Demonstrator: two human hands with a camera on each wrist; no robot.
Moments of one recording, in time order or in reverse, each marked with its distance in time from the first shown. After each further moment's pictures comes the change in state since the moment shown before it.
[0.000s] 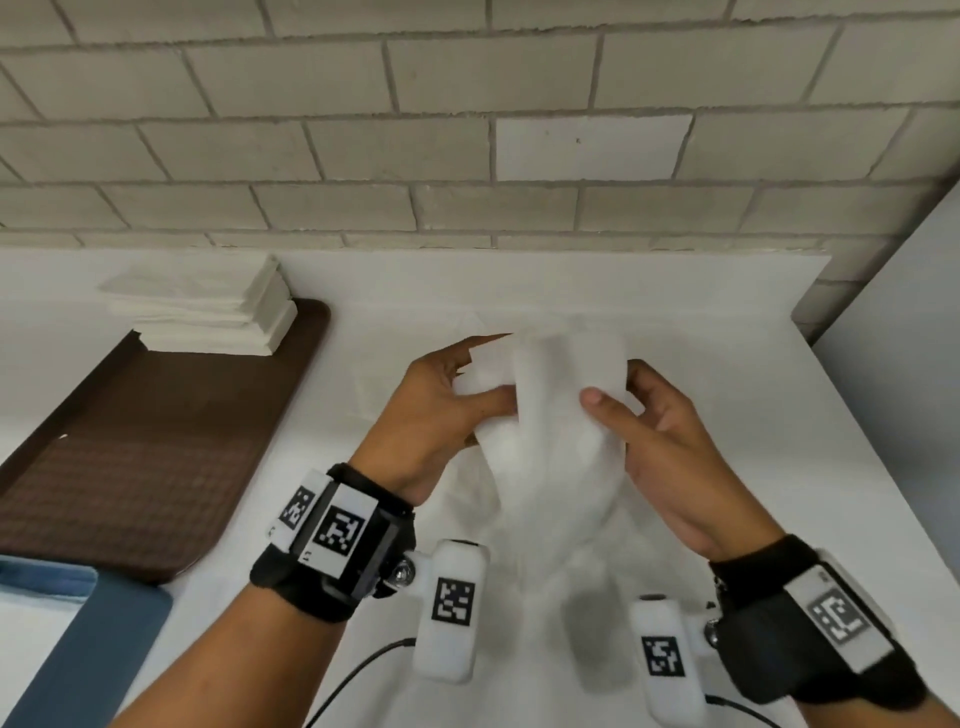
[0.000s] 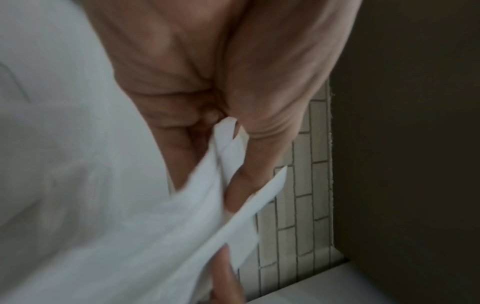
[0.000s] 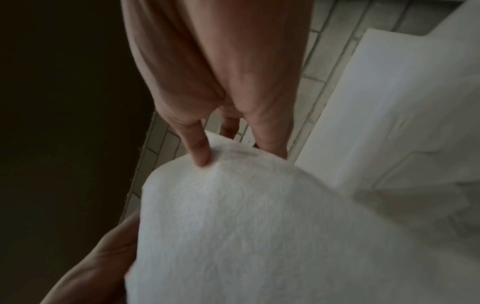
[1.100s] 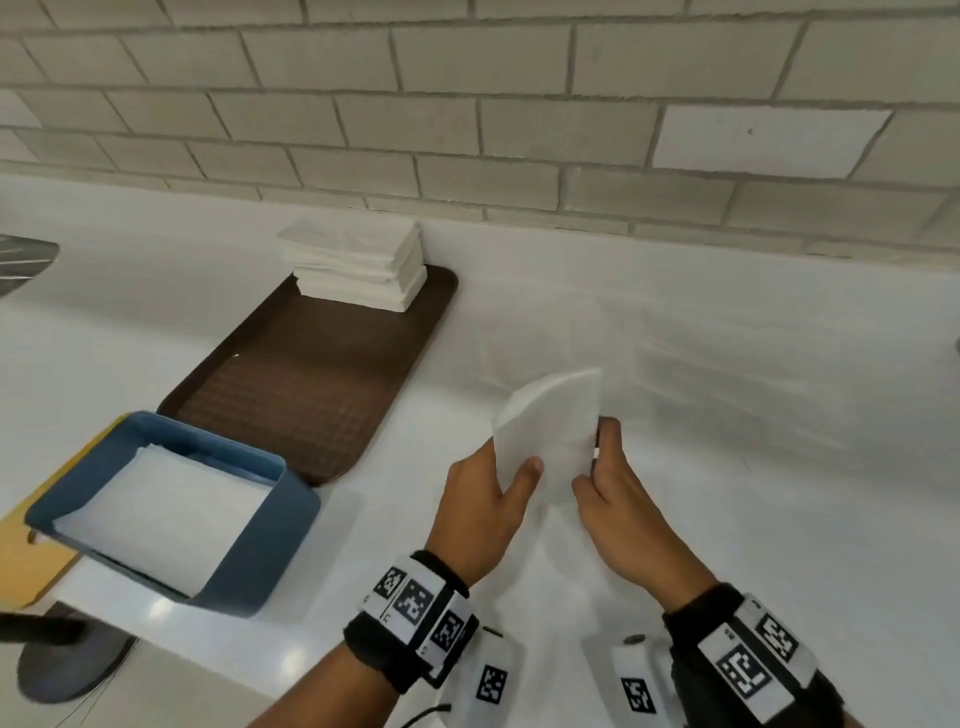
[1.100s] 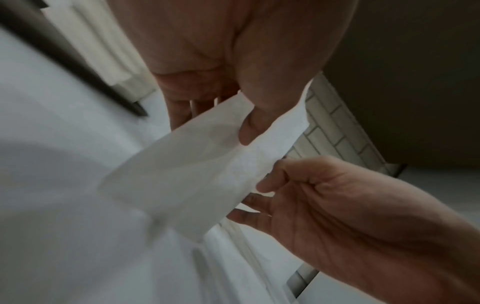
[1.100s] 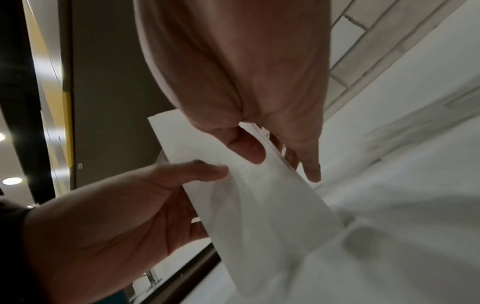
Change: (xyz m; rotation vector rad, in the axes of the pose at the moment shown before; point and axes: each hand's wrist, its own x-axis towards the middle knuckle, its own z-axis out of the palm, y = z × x) left_hand -0.096 -0.084 -0.060 0.565 0.361 0.086; right_hand -0.031 0.073 0.104 -0.544 -0.301 0.005
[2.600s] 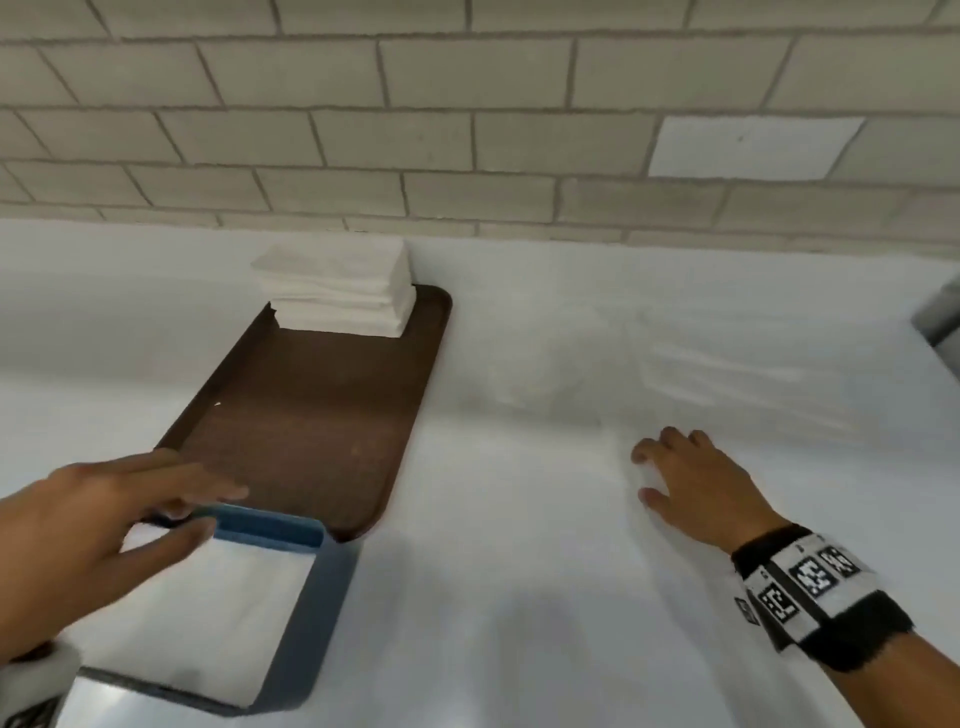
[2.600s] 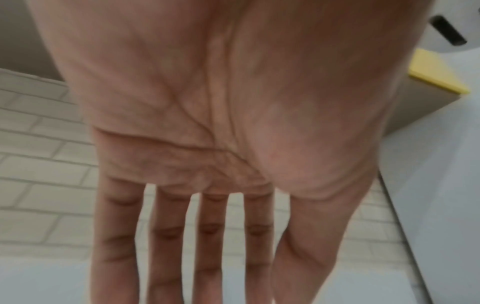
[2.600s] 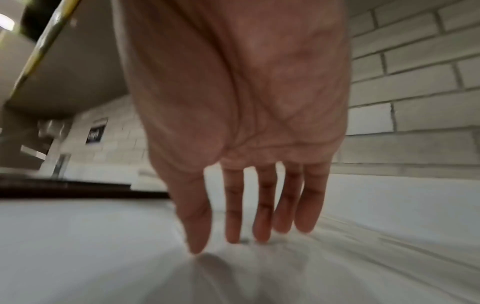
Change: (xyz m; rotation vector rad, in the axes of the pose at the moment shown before) left_hand 0.011 -0.082 -0.344 0.825 -0.367 0.066; right_hand 0.037 0.024 -0.028 -1.108 -0.028 0.283
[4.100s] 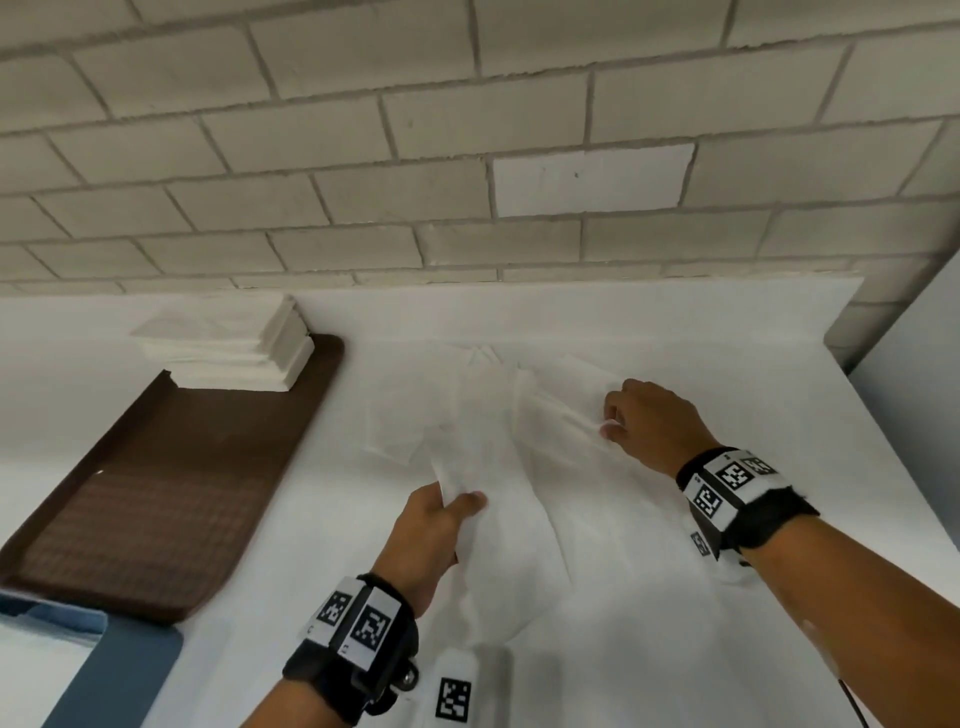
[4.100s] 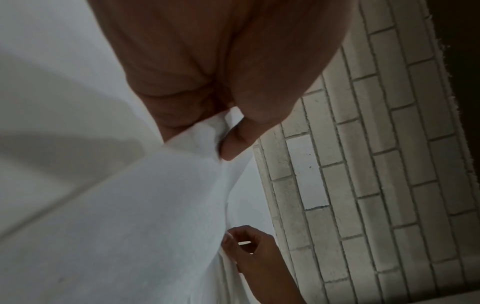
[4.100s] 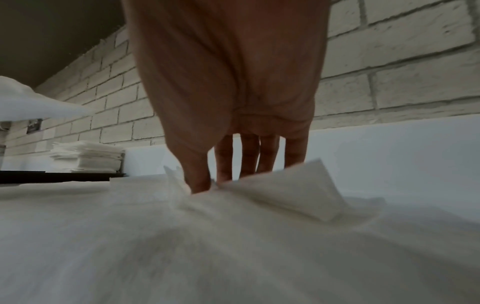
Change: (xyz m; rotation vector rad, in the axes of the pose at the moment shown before) left_hand 0.194 0.351 0.164 -1.303 -0.039 -0.433; right_hand 0.103 0.171 -0.024 0.115 0.237 -0.078
